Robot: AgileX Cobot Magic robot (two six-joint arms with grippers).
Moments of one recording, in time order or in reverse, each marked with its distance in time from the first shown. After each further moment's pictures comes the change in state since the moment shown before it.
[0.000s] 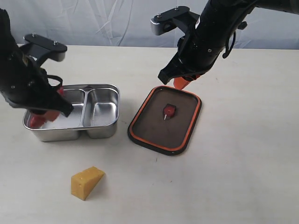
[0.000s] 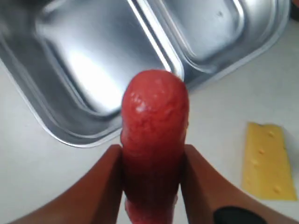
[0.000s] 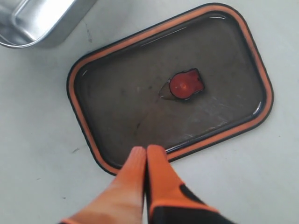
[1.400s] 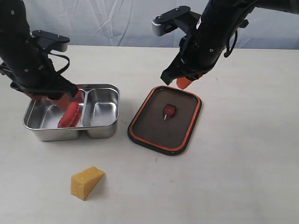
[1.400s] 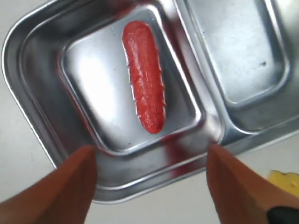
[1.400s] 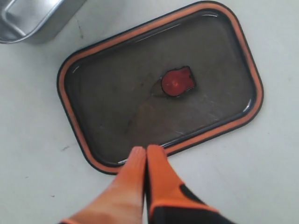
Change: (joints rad) left arm 0.122 0.226 -0.179 -0.100 0.021 0.096; right arm 0.000 0.000 0.000 -0.039 0.000 0.006
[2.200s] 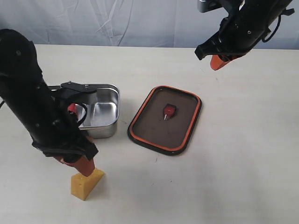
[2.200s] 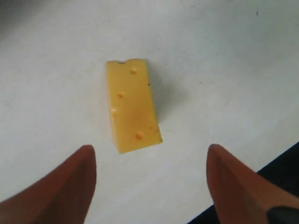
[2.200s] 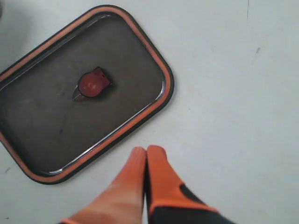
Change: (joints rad) left arm -0.204 -0.154 0.296 -0.333 0.050 0.171; right arm -0.198 -0.035 0.000 -0.008 -0.024 0.051
